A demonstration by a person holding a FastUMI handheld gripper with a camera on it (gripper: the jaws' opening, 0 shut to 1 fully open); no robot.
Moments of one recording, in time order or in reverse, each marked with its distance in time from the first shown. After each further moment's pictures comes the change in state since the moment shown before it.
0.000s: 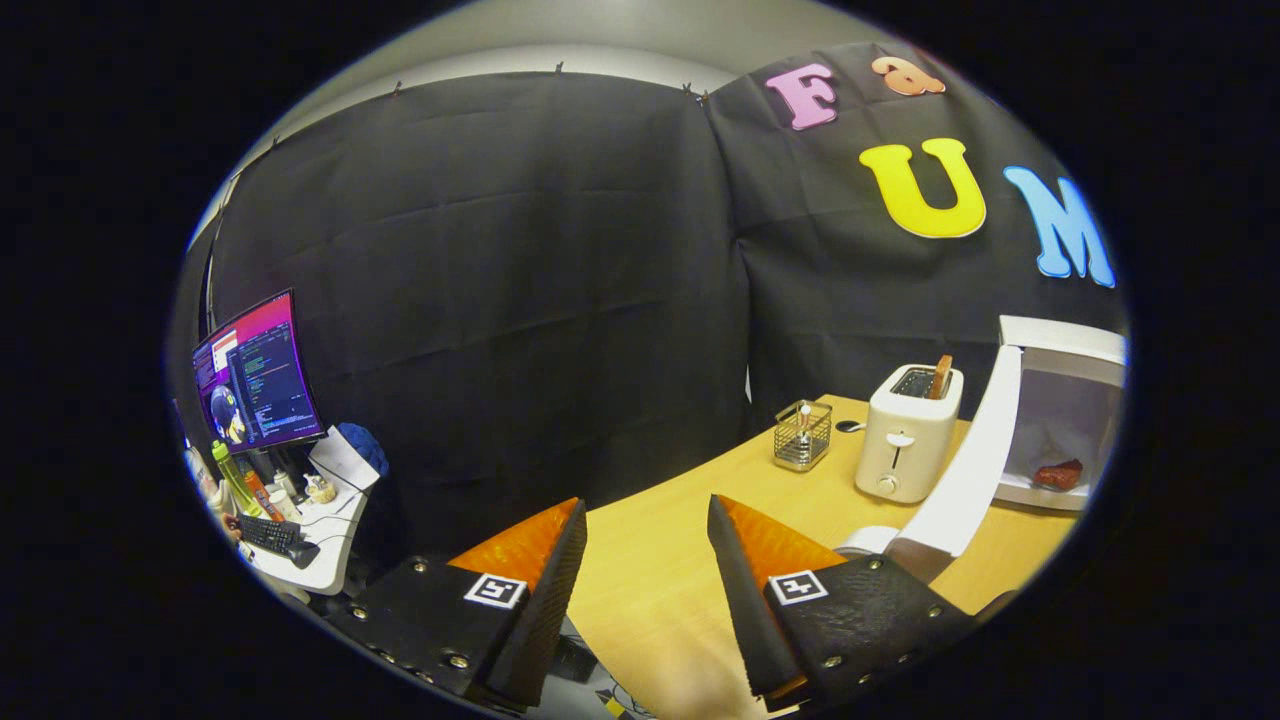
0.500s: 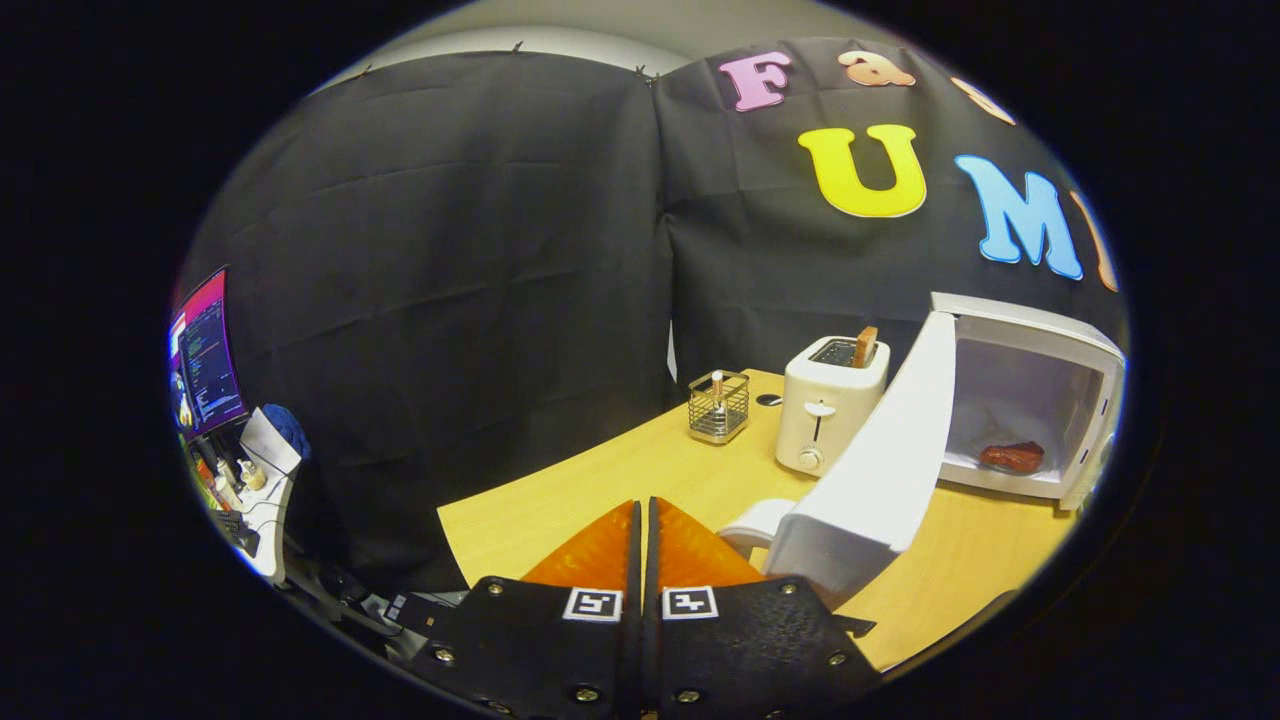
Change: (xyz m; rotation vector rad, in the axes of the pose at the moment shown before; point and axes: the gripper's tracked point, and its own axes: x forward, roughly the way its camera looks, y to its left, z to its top) arm -0.004 -0.064 -0.022 -0.014 0.039 -0.211
